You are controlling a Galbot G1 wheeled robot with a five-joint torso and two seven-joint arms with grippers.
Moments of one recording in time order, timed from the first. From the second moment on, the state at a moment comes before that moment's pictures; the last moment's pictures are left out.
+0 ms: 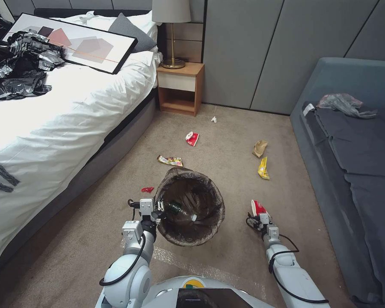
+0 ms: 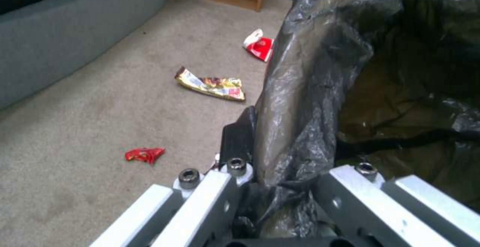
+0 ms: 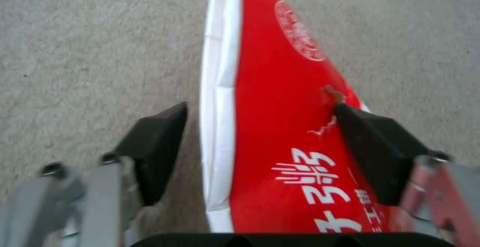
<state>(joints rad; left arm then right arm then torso) 1.67 -1.48 -0.30 -2.27 -0.19 0.37 -0.20 -1.15 1.29 0.56 1.00 0.11 0.13 -0.05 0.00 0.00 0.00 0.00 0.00</state>
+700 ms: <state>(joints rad) 1.66 -1.48 -0.30 -2.26 -0.19 0.37 -0.20 -1.14 1.29 0.57 1.01 0.11 0.15 -0.04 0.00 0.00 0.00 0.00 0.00</state>
